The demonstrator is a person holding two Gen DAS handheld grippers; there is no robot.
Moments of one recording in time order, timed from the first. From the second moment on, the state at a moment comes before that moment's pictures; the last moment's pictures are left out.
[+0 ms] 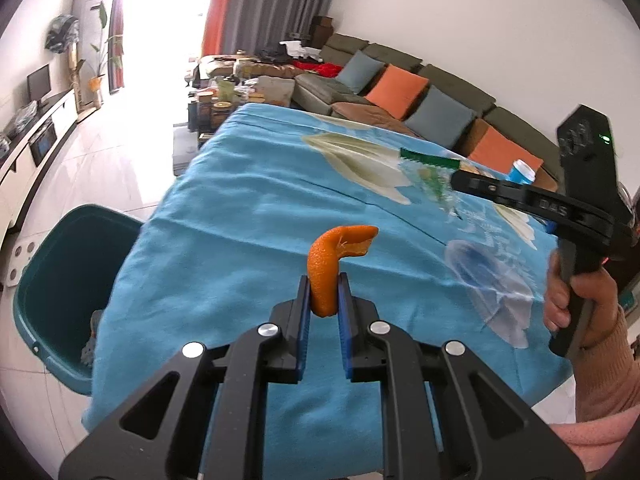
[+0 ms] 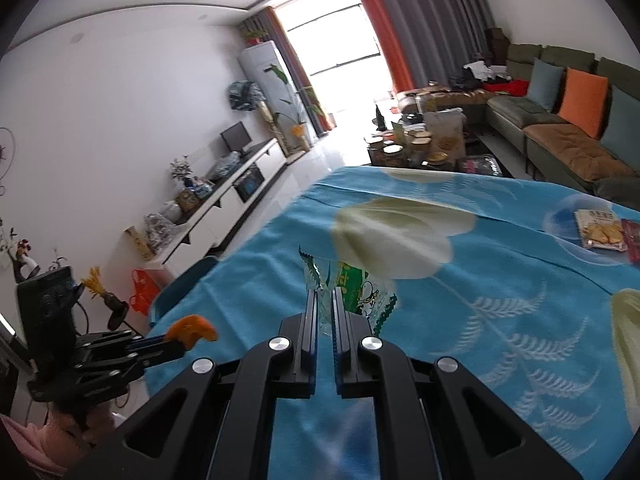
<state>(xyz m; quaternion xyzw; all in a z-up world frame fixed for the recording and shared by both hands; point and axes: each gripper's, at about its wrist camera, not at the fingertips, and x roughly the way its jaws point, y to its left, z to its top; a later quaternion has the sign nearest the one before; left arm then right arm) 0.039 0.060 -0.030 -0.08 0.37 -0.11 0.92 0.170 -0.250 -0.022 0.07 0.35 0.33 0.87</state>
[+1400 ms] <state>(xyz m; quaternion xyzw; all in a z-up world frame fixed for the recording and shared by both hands) -0.007 0.151 -0.020 -0.12 0.35 0.00 0.93 0.128 -0.137 -0.011 0.05 0.35 0.47 0.81</state>
